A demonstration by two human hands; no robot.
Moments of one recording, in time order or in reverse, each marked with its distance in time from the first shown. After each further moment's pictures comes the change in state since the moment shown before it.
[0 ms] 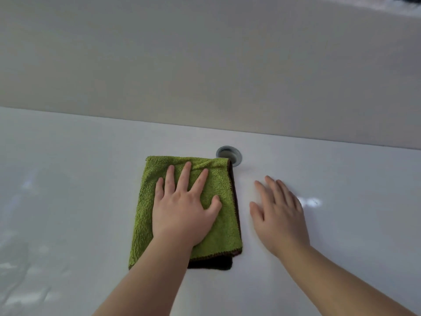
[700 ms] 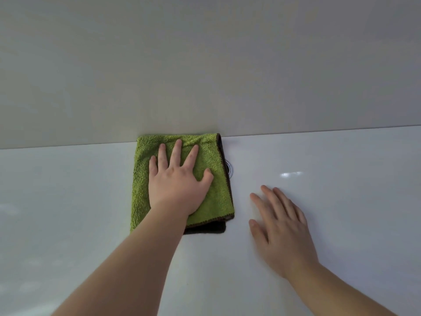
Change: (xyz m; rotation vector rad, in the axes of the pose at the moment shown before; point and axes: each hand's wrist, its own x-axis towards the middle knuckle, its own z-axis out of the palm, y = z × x) left_hand 0.118 0.005 0.003 0.056 -0.046 0.102; right_hand -0.002 -0.004 -0.010 0.028 -0.049 0.036
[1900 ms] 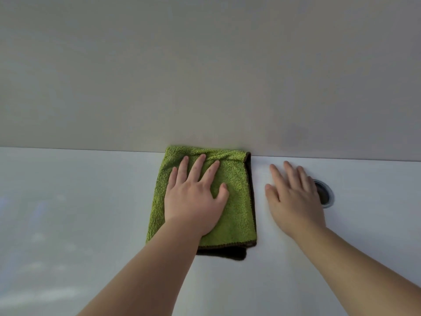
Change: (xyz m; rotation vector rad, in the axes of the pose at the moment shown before) left_hand -0.008 -0.170 -0.038 -0.048 0.054 -0.027; right_hand 0.127 -0.165 0.022 0.018 0.008 0.039
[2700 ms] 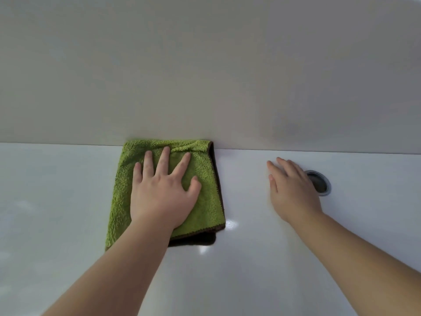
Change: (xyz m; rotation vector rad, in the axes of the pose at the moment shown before) left_hand -0.012 -0.063 -0.018 0.098 0.019 -0.062; right_hand -0.008 -0.016 -0.010 -0.015 0.090 -0.032
